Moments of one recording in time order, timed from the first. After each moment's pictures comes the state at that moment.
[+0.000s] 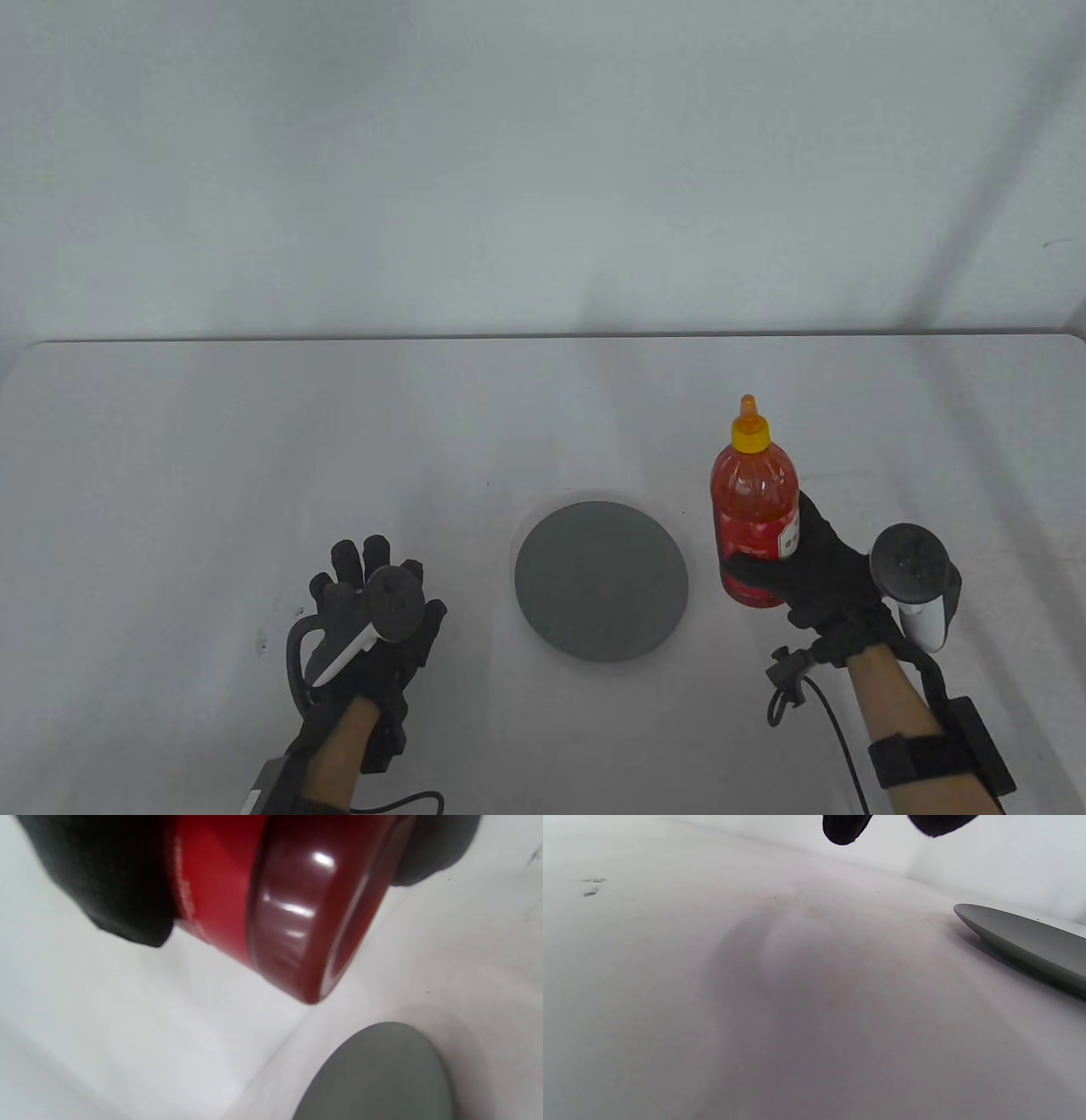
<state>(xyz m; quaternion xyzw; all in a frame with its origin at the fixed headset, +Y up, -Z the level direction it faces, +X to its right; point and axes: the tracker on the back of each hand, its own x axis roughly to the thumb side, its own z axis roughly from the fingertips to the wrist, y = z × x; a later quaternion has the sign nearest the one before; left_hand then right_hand) -0.207 -0.740 -0.315 -0.13 -0.01 0.10 0.99 0.270 -0.699 -0.335 0.11 -0.05 0.85 0.52</state>
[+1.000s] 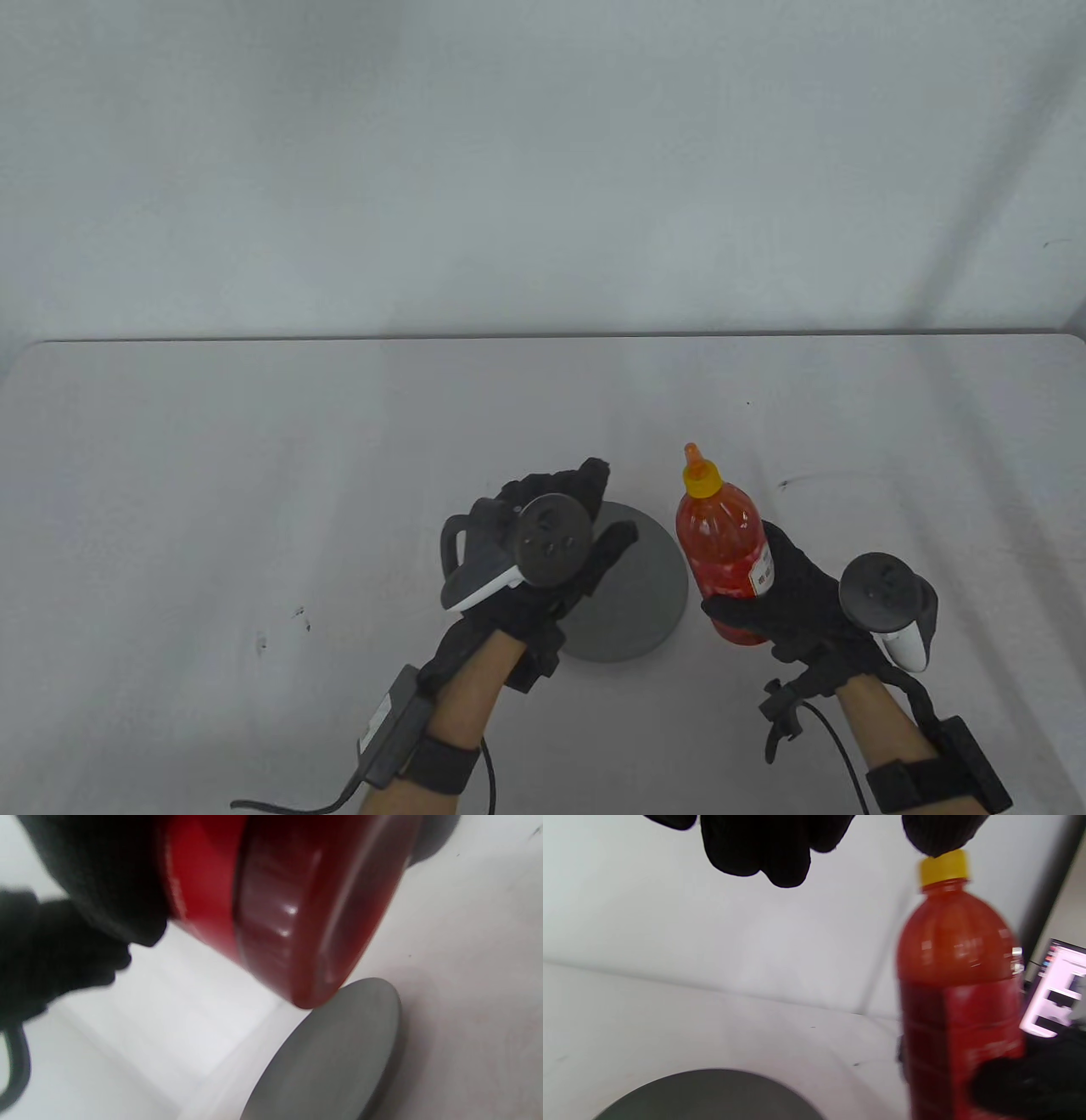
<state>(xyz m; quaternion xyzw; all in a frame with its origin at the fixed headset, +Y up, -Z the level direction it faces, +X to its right) -0.034 -0.575 -0.326 0.03 -0.24 0.15 0.96 0.252 -0.712 -0.322 0.16 -0.03 0.87 0.47</state>
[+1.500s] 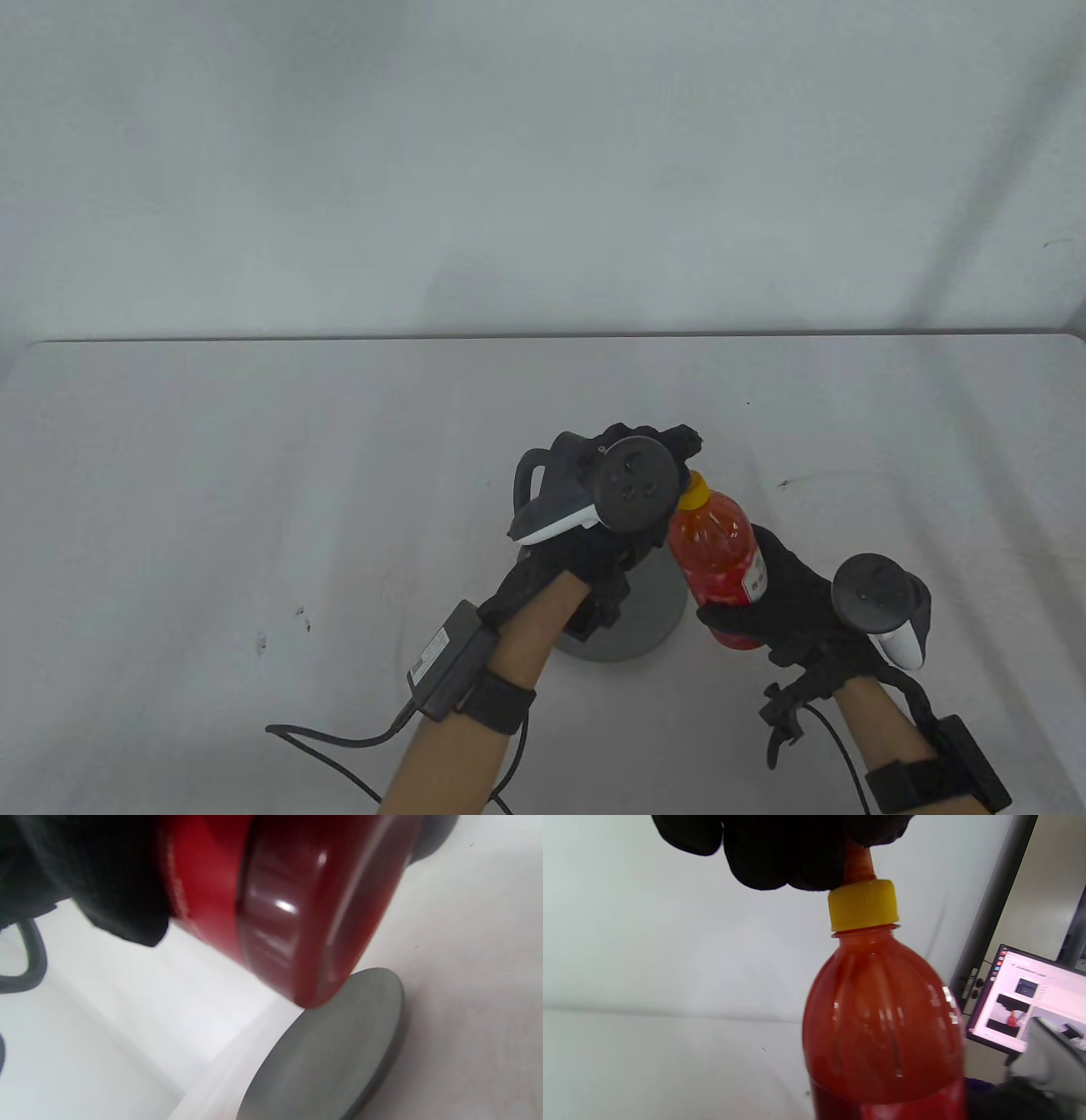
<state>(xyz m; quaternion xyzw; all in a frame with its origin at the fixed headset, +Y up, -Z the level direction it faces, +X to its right) 0.006 -0.538 -0.350 0.01 -0.30 0.18 0.93 0.249 -0.713 -0.323 0.18 -0.02 0.87 0.46</state>
